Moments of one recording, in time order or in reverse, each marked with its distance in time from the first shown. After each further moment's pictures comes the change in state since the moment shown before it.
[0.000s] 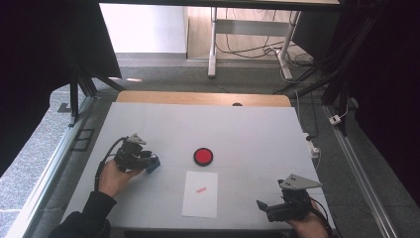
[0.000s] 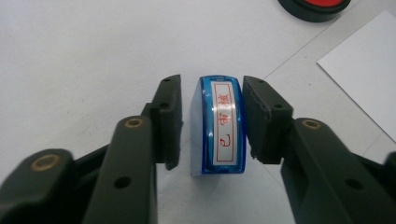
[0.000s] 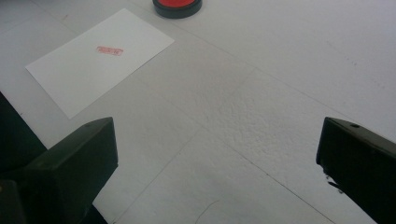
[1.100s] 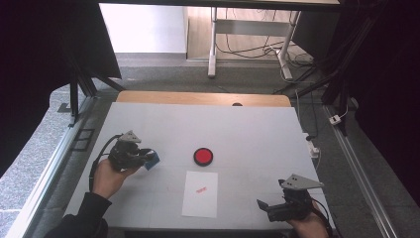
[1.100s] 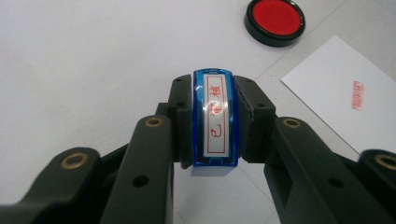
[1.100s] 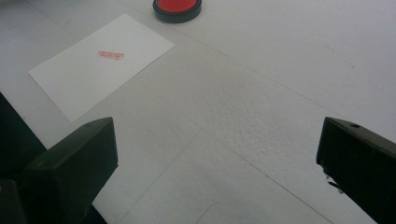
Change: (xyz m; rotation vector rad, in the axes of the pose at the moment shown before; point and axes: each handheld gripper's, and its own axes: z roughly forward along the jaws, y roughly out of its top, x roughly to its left) left arm -0.008 0.004 -0.027 -0.072 -0.006 0.048; right arm -0.001 -0.001 -0.002 -0.017 0.000 0.008
